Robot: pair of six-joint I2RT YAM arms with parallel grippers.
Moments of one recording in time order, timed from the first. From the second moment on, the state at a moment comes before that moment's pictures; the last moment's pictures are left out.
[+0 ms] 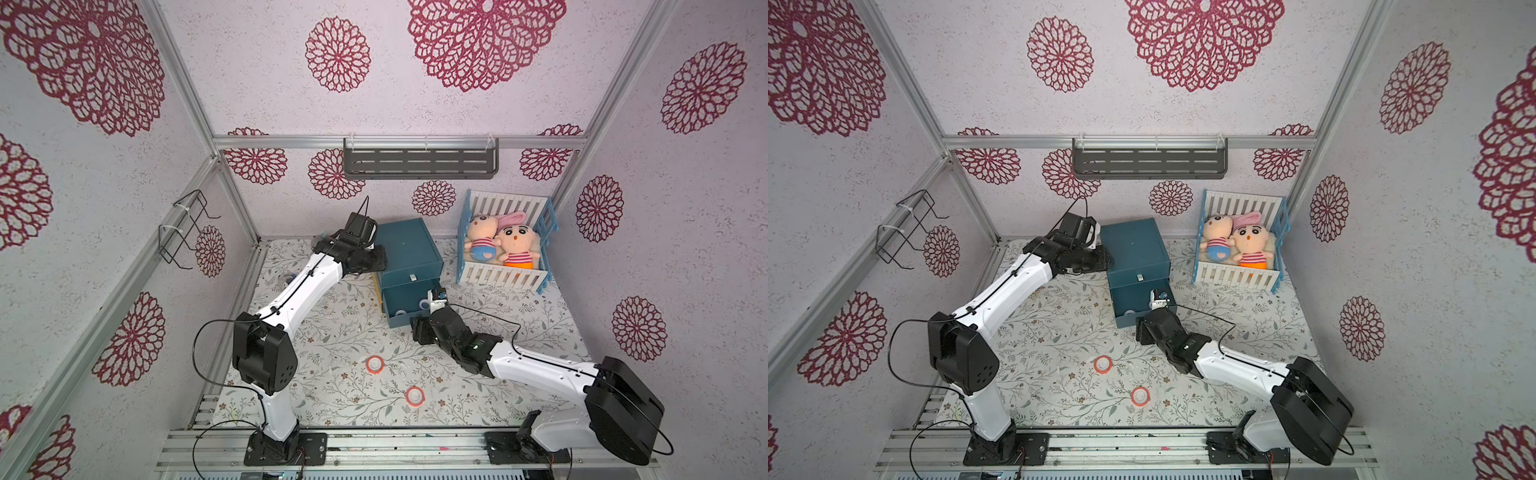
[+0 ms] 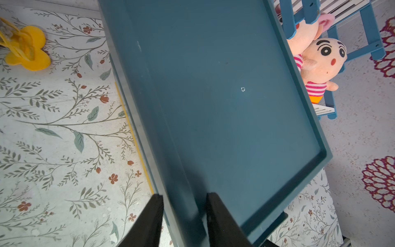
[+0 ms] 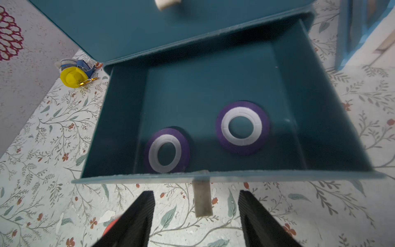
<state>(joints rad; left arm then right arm) -0.46 1.84 1.76 -0.76 0.11 -0.47 0.82 1.38 0.75 -0.01 0.32 0.56</state>
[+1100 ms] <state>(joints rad) -0.46 1.84 1.76 -0.76 0.13 -0.47 0.77 1.59 0.88 0.21 0.39 0.41</state>
